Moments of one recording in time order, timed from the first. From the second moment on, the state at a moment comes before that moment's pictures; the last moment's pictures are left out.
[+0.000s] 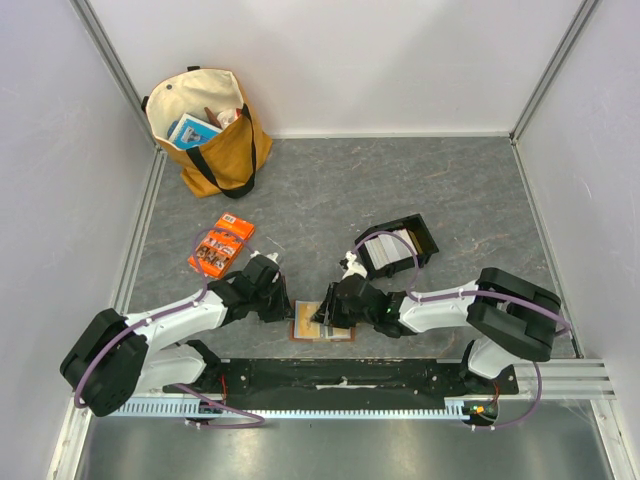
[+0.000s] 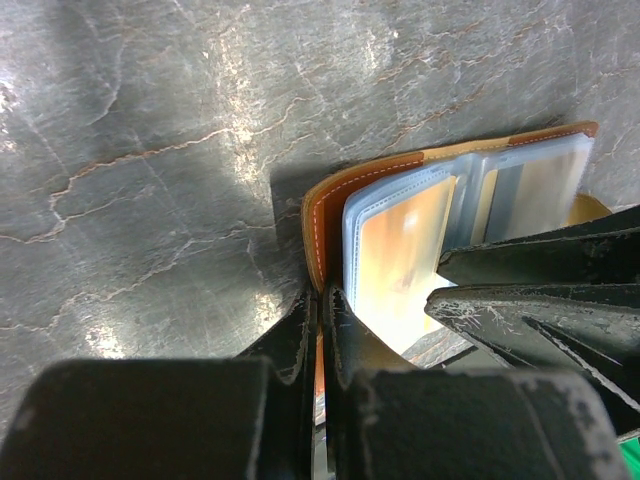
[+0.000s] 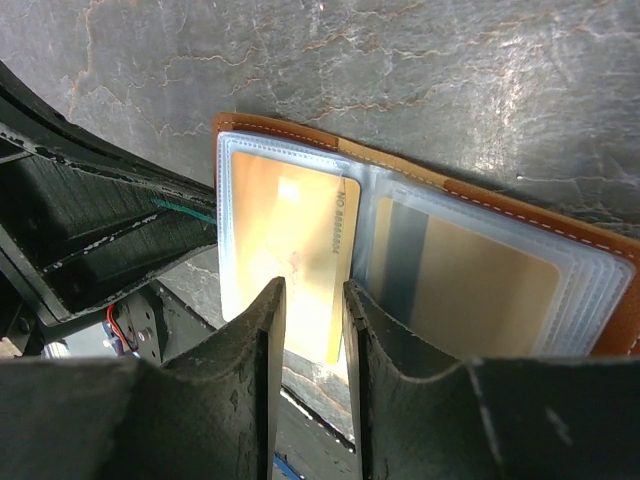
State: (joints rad) left arm -0.69 1.16 0.42 -0.26 0.16 -0.80; right arm 1.12 1.58 0.58 0.29 0.05 1.12
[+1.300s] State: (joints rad) left arm -0.69 1.13 0.42 -0.28 0.13 -0.80; right arm 1.12 1.34 0.57 0.12 0.18 1.05
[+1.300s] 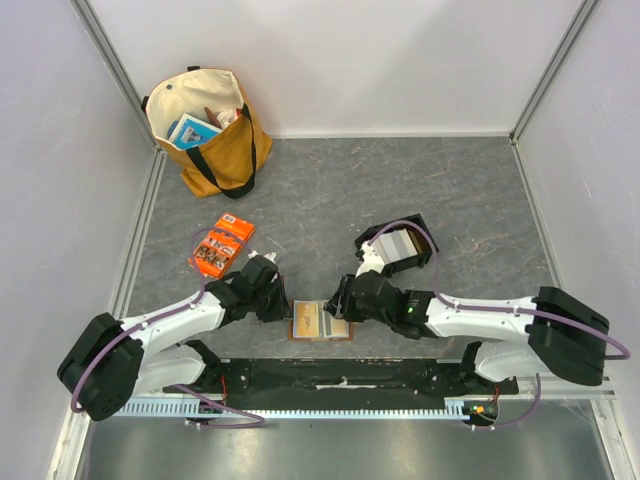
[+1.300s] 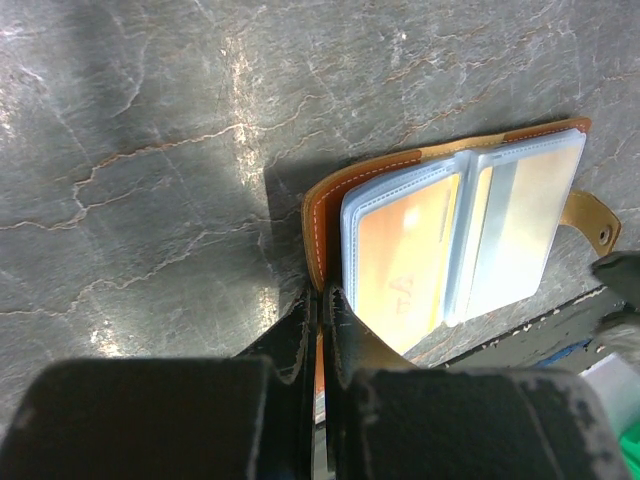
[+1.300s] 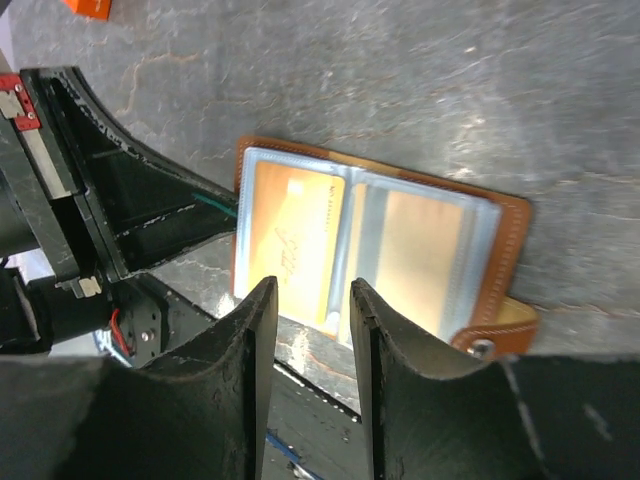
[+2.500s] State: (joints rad) left arm -0.69 1.13 0.42 -0.29 0.13 -0.80; right arm 1.26 1.53 0.91 -0.60 0.57 1.07
